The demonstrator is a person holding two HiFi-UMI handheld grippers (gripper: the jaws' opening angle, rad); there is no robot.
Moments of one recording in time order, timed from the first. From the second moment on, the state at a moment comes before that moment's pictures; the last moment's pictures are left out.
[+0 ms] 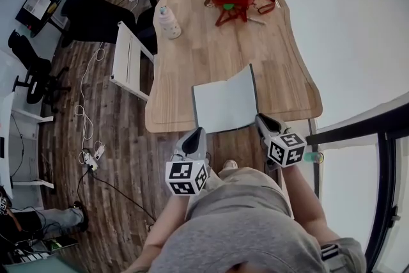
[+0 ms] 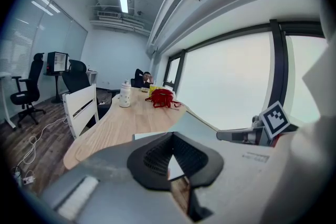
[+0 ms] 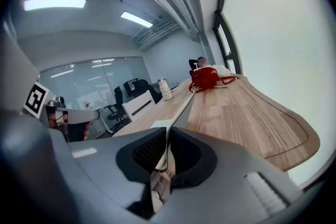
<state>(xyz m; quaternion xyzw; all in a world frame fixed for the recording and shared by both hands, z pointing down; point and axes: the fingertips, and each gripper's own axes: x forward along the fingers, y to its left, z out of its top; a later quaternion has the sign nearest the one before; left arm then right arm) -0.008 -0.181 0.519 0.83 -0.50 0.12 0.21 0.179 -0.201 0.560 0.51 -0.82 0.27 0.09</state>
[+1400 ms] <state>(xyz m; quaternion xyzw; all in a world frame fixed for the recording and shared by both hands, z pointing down) -0.054 -0.190 0.525 0.81 -0.52 0.12 0.22 0.072 -0.203 0.546 0.40 -0.88 0.18 0.16</state>
